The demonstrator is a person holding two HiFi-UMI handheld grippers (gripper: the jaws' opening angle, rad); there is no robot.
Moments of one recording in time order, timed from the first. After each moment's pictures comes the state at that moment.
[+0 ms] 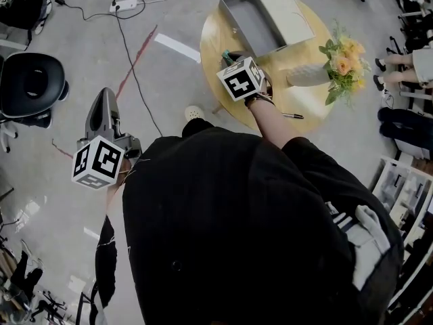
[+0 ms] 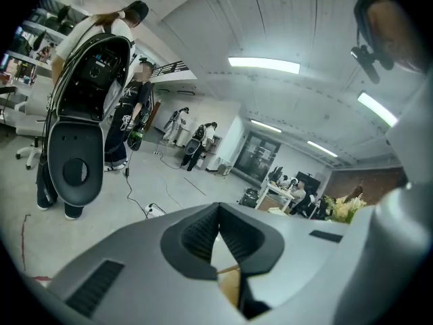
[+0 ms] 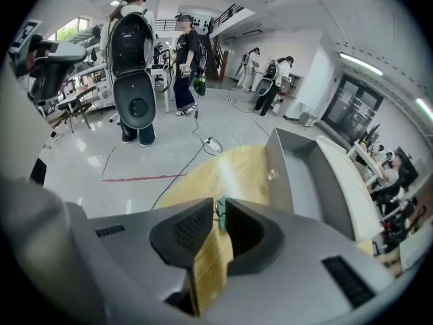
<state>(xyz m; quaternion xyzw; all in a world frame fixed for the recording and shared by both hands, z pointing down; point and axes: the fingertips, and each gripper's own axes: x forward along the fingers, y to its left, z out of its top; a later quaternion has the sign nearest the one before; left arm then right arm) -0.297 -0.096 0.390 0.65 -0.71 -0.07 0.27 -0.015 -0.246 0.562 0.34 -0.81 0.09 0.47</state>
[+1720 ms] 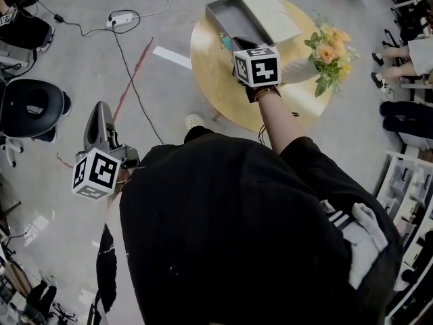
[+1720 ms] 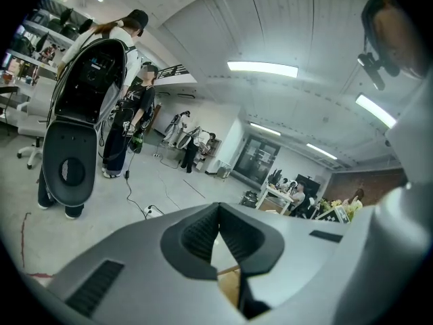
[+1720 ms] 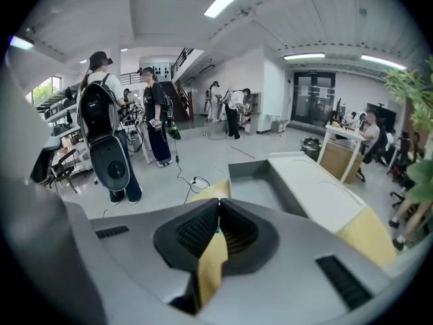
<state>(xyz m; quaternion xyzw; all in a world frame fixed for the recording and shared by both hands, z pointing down) -0.286 -0.081 0.375 0.65 -0.71 -0.08 0.26 0.030 -0.292 0.471 0.45 -0.83 0.17 0.29</state>
